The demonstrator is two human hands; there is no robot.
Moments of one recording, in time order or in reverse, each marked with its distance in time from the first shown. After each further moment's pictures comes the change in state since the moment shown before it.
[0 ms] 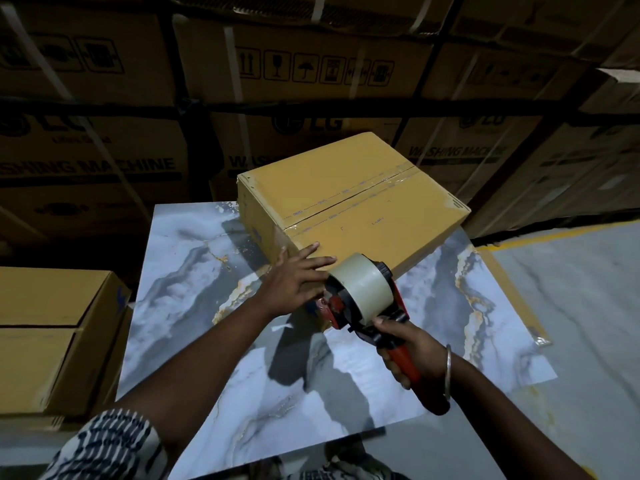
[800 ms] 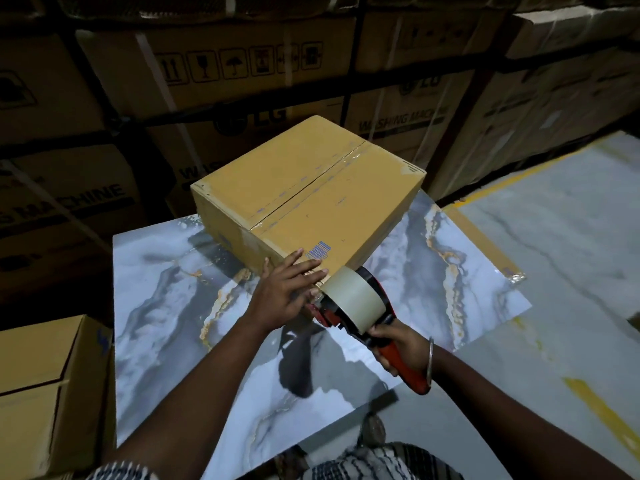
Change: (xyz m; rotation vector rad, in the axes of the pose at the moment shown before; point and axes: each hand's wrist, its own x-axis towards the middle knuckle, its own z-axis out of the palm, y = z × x) left_hand -0.013 0.027 0.016 -0.019 0.010 0.042; right_hand 0.003 0.065 -0.004 0.199 -0.012 -0.183
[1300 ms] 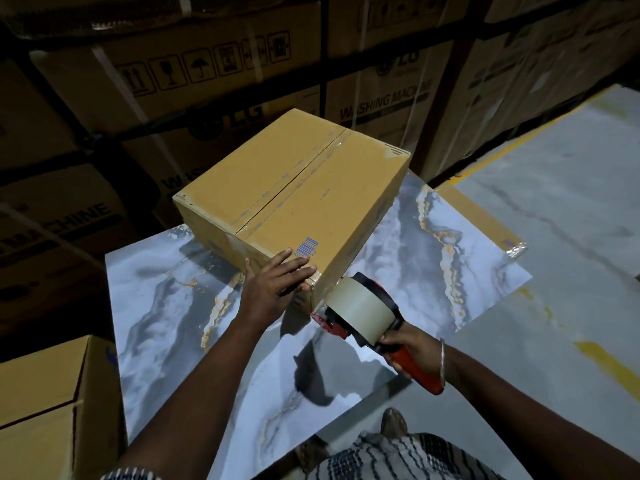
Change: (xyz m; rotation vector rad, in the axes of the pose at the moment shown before) left_hand 0.006 -0.005 -0.003 0.134 0.006 0.017; right_hand -0.012 0.030 -0.020 0.103 -0.032 -0.031
